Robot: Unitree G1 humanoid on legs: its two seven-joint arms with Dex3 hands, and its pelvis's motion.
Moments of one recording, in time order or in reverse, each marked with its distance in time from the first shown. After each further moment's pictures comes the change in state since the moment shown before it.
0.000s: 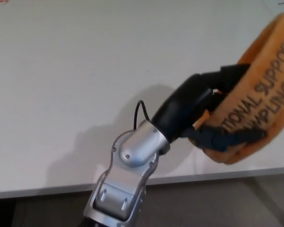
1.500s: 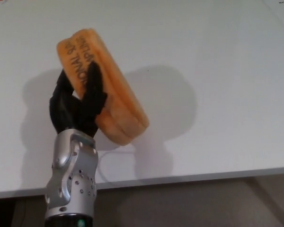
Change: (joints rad) left_arm 0.002 -0.008 0.530 0.249 -0.609 0.025 0.570; right_arm -0.022 0.000 0.002 0.001 -0.001 0.000 0.000
